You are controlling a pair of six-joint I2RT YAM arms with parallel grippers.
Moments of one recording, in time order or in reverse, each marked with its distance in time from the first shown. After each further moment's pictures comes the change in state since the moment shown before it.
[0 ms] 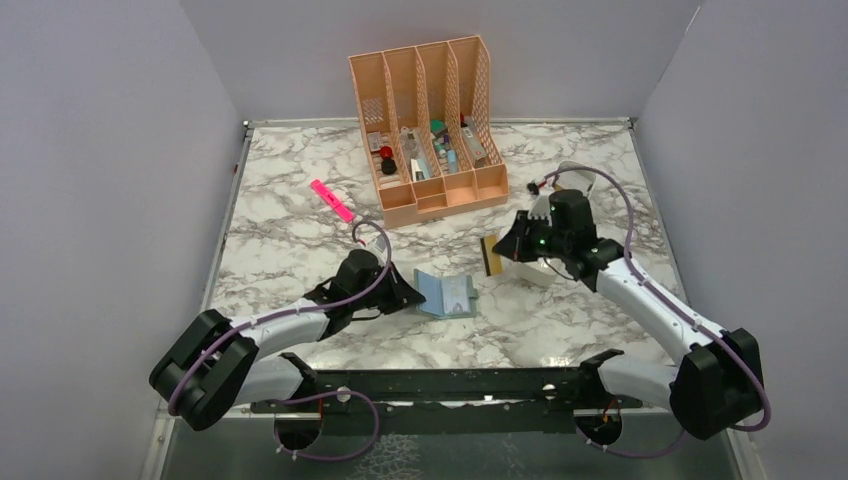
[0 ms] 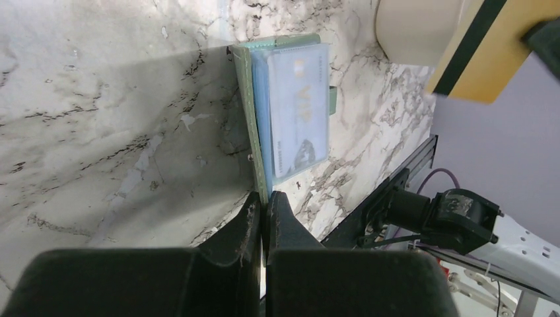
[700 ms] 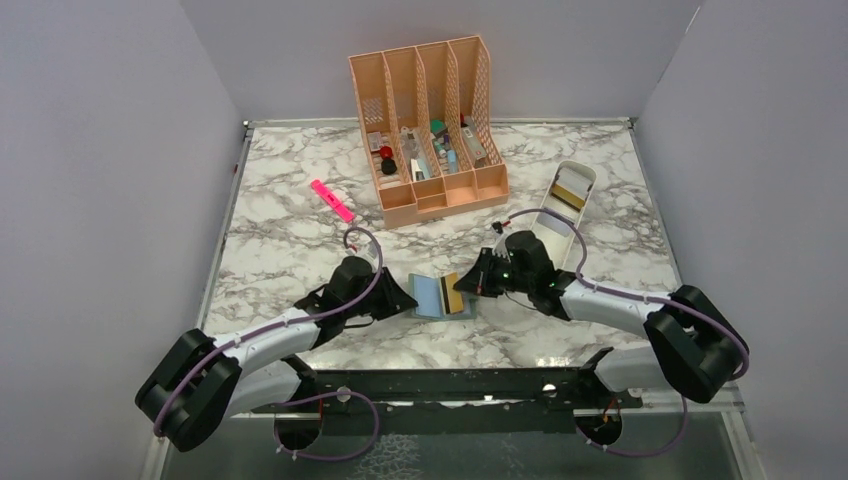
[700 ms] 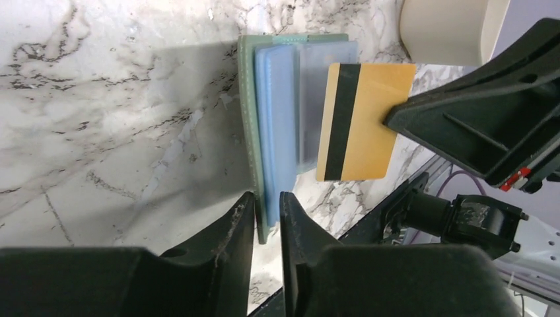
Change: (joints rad) left arm 0.000 -0.123 -0.047 -0.092 -0.060 0.023; right arm 0.329 0.150 -0.294 0.509 0.030 0.420
